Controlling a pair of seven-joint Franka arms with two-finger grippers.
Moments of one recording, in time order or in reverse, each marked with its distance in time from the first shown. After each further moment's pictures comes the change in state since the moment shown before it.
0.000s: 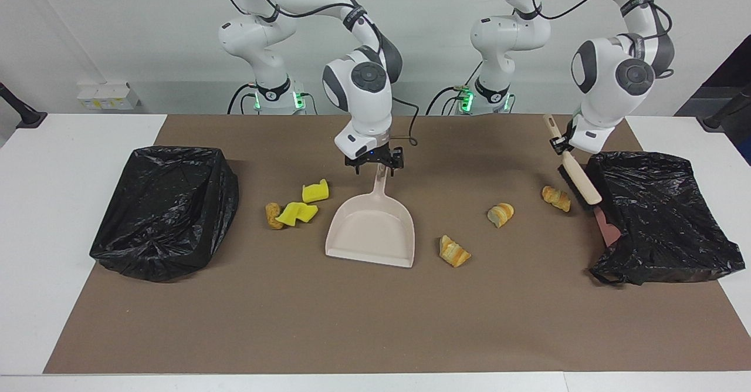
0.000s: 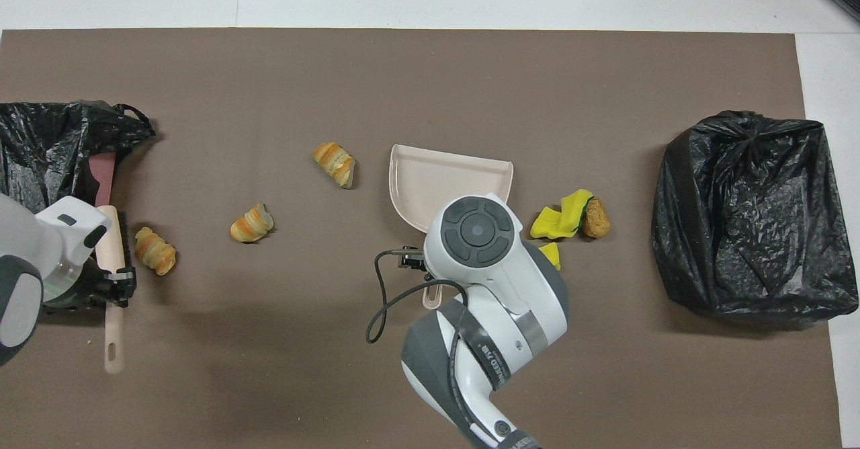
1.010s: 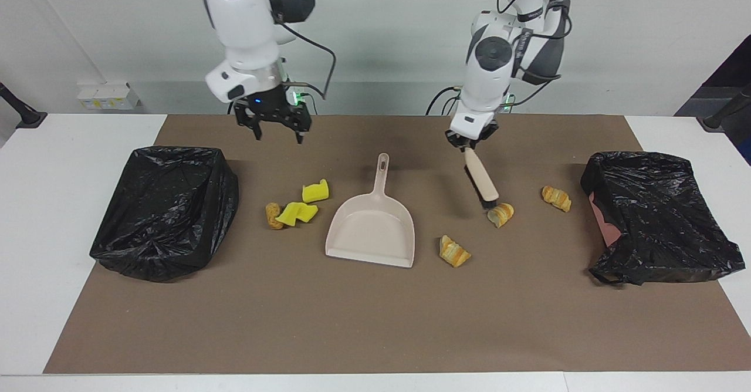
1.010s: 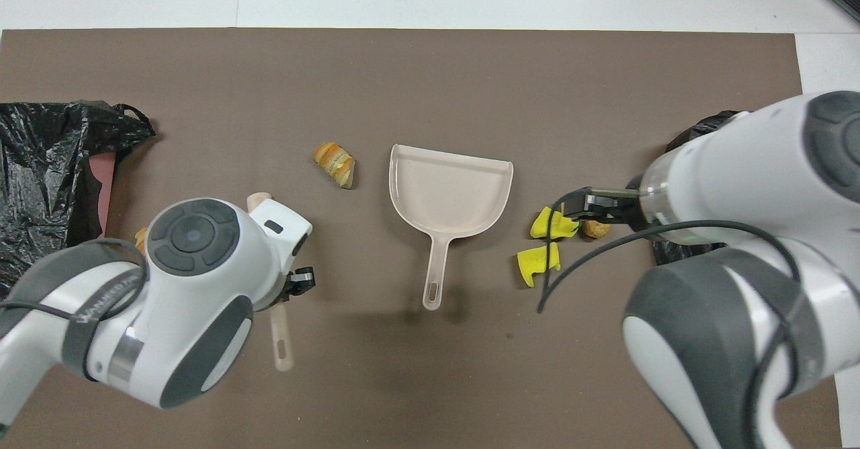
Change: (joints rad) left arm -0.493 0.033 -0.008 0.193 -0.069 -0.096 -0.382; right arm -0.294 -0.260 -0.001 0.125 -0.046 -0.328 -0.179
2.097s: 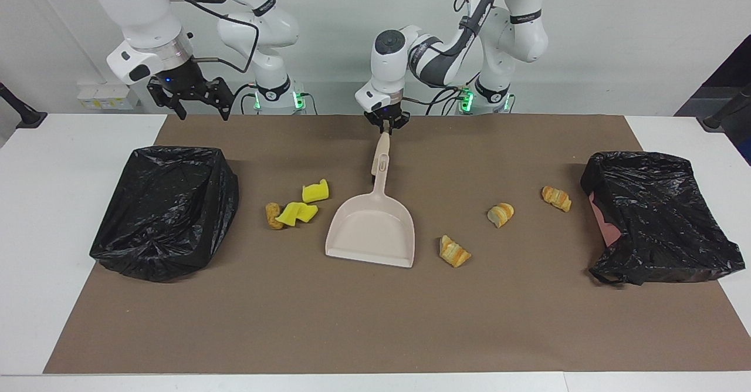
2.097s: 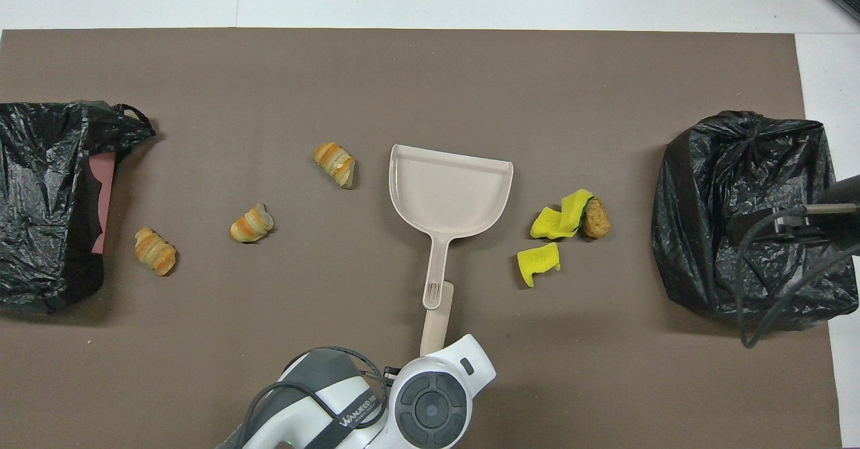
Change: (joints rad) left arm -0.496 0.110 -0.035 -0.161 -0.201 0.360 -0.054; right arm -0.308 -0.115 -0.039 0.035 -0.037 -0.254 -0.475
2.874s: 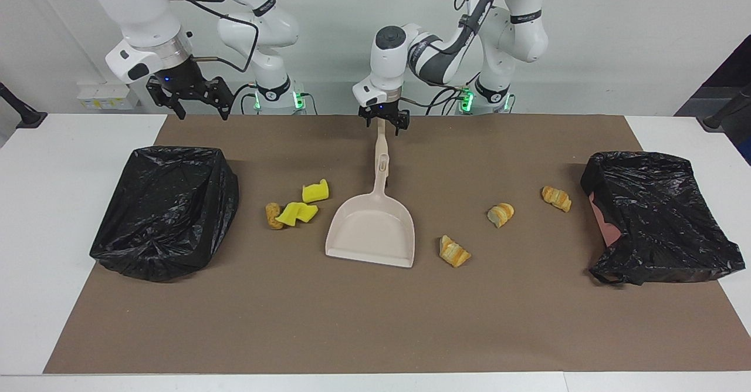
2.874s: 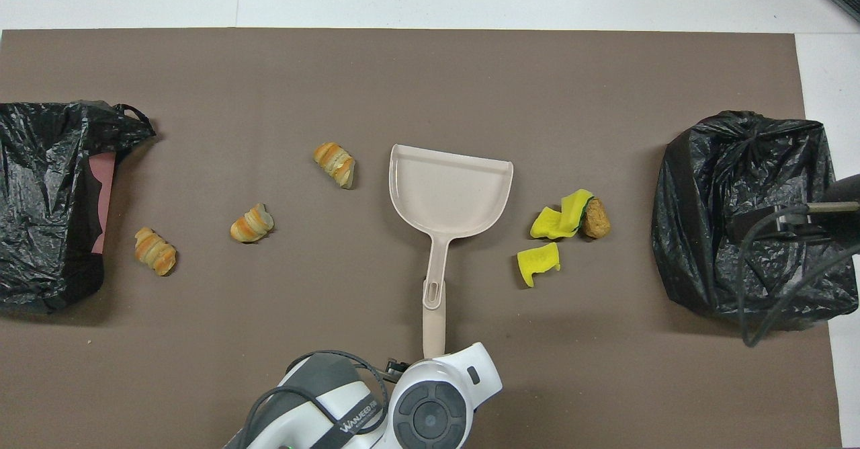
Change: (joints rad) left arm 0.000 0.019 -0.012 -0.008 0.001 0.098 0.169; right arm 0.000 0.000 0.000 0.004 0.000 0.000 0.000
